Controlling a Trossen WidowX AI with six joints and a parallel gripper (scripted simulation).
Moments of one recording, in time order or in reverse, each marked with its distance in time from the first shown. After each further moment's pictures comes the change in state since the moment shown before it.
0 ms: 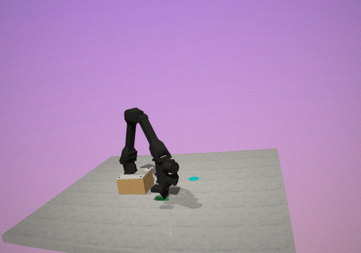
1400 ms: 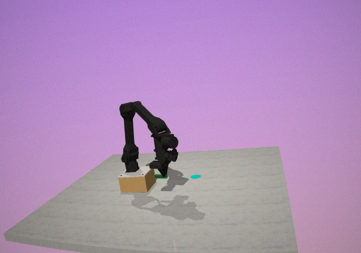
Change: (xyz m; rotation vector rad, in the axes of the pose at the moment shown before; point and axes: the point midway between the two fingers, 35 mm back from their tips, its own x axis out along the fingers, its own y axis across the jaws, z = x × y) arm -0.113 -0.001 0.002 -0.006 -0.004 -0.002
